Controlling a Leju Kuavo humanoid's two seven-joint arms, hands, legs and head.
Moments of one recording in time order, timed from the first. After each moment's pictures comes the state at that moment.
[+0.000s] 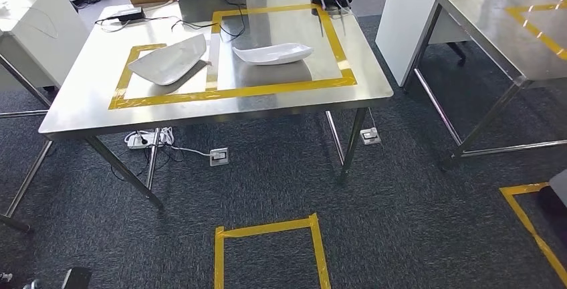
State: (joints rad) left arm -0.09 0.07 0.48 -0.41 -0.91 0.52 -0.23; right arm -0.05 0.10 -0.93 -0.18 0.87 0.16 0.01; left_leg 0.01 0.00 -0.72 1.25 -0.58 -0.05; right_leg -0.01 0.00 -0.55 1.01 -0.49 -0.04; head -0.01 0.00
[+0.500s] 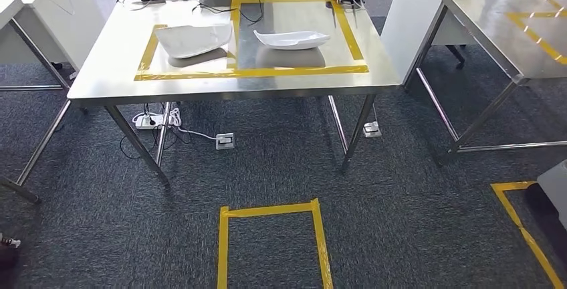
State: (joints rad) left arm -0.05 -0.03 0.75 -0.21 -0.72 0.29 0.10; right arm -0.04 0.08 -0.93 -0.18 0.87 0.16 0.05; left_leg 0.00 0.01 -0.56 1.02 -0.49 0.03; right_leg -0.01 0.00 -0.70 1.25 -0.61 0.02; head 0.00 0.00
